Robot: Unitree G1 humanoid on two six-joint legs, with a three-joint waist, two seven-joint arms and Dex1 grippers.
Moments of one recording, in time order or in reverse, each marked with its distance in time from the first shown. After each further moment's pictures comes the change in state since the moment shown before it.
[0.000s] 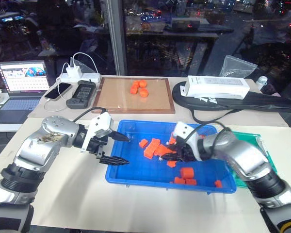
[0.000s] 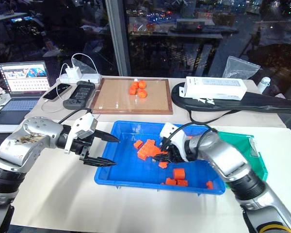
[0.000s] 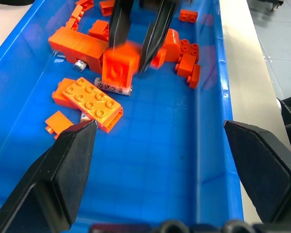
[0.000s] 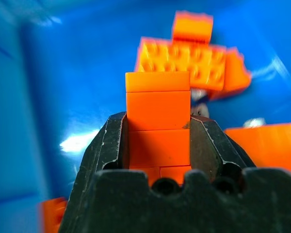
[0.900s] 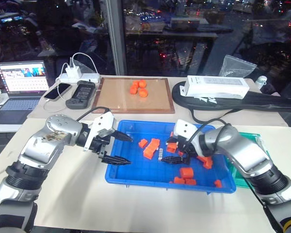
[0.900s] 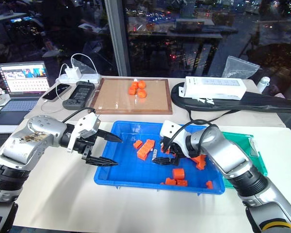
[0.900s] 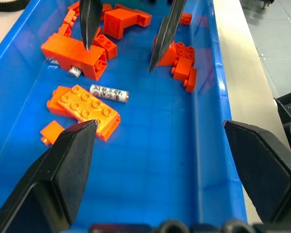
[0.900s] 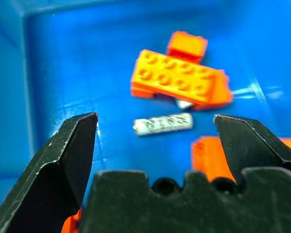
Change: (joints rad) left arm -0.024 -0.013 -0.022 0.023 0.016 0.003 -0.022; right arm -0.065 0.036 0.162 0.156 -0.166 -0.207 0.100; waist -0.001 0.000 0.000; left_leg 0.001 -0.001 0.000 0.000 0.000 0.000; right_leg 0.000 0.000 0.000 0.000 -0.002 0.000
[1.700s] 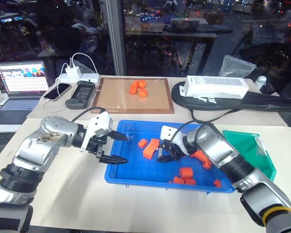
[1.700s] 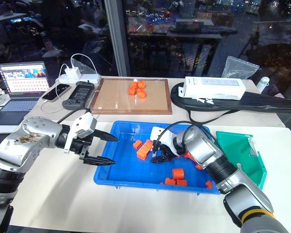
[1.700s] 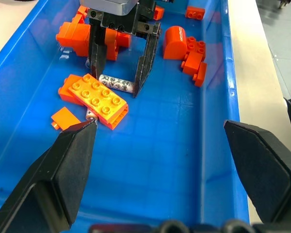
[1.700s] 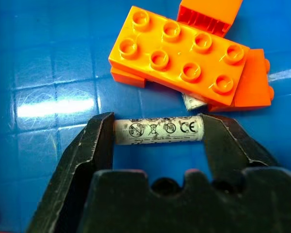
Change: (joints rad) left arm 0.025 0.022 0.025 -0.022 -0.017 0.017 0.040; right arm -0.091 0.141 0.098 0.310 -0.180 -0.149 0.120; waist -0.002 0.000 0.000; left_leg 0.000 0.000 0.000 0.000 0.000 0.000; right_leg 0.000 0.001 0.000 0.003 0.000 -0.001
